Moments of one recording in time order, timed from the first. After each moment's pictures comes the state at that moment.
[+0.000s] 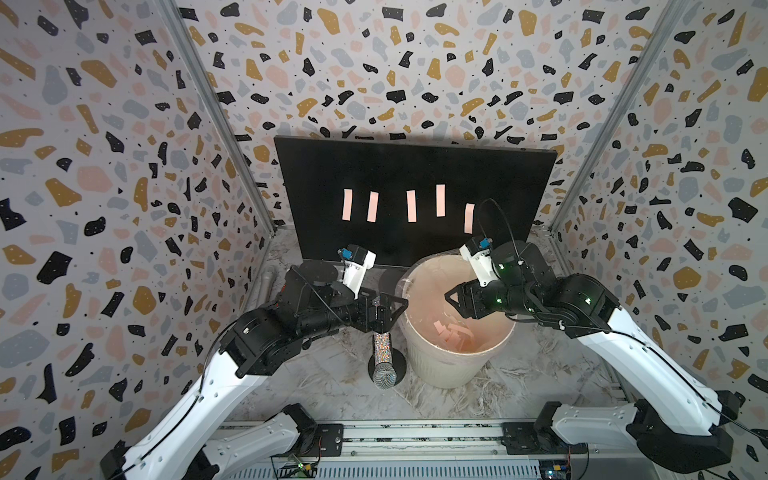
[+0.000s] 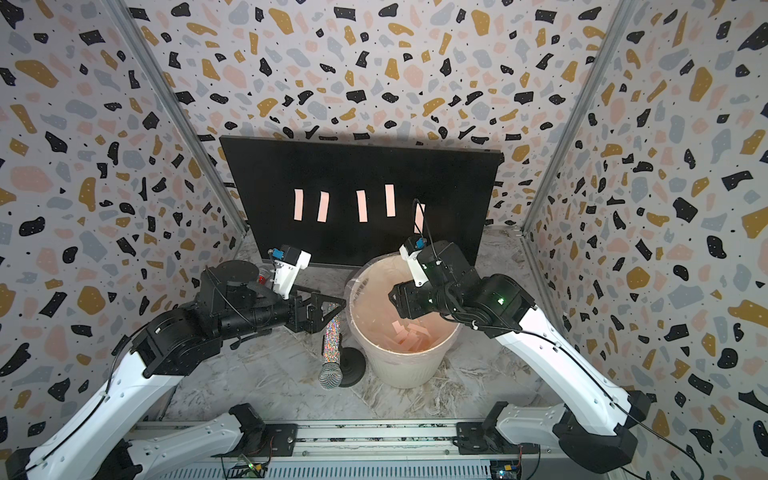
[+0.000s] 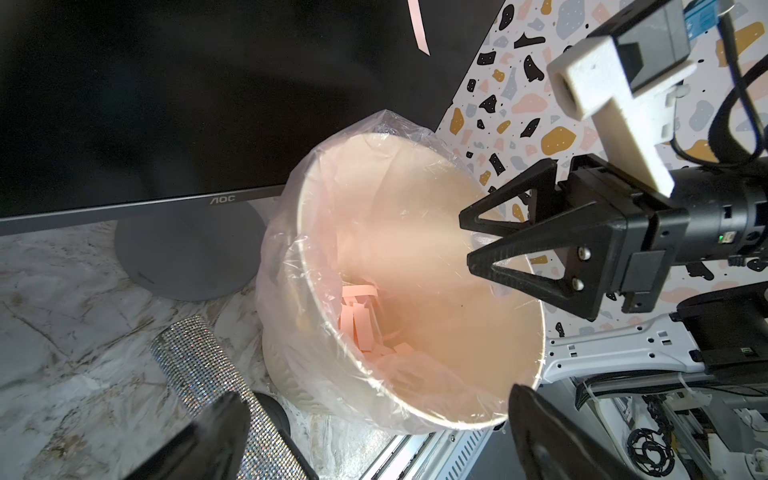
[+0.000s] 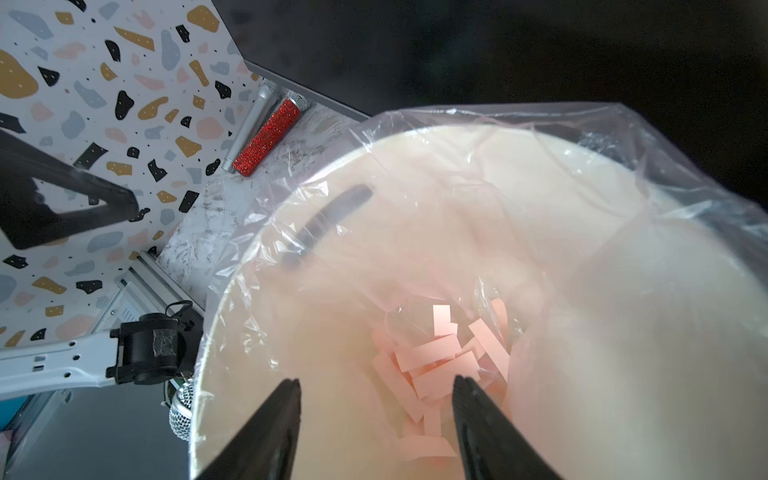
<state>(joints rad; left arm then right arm) -0.74 0.96 1.35 -0.85 0.22 -0.46 0.87 1.23 1.62 -1.08 0.00 0.38</state>
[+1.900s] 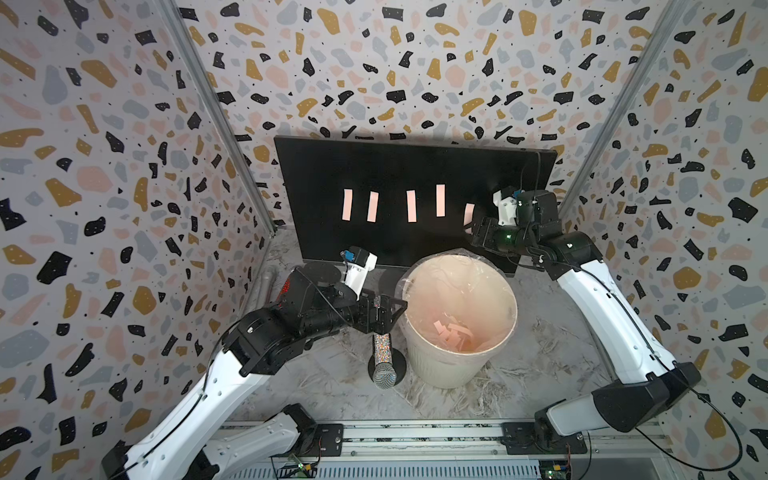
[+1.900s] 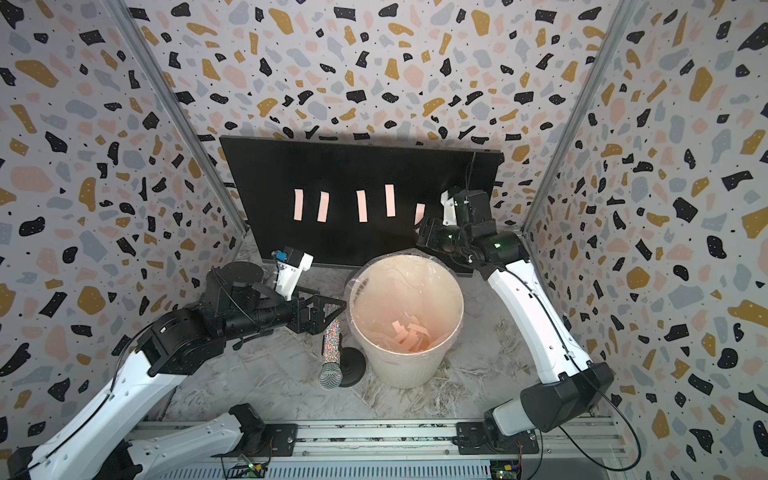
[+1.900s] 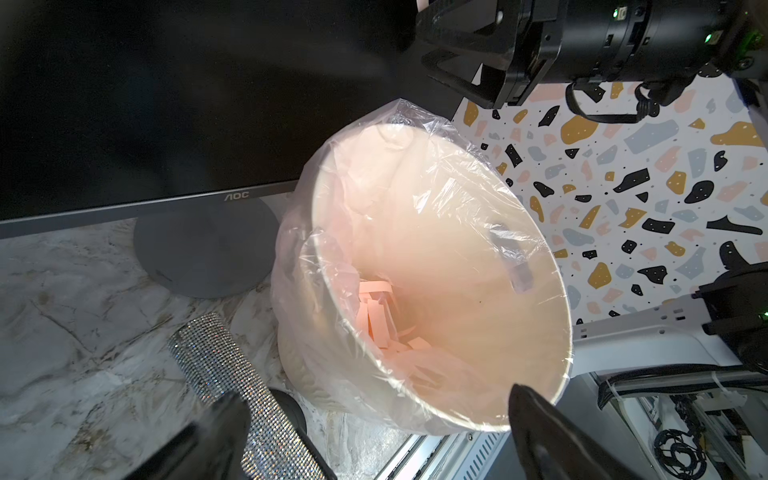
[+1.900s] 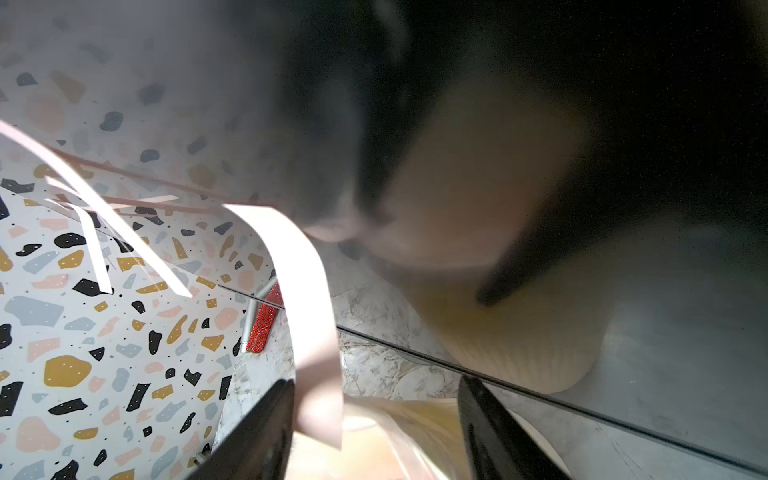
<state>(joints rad) -0.74 0.96 1.32 -0.85 0.20 -0.43 0.40 1.46 1.71 -0.79 -0.26 0.57</state>
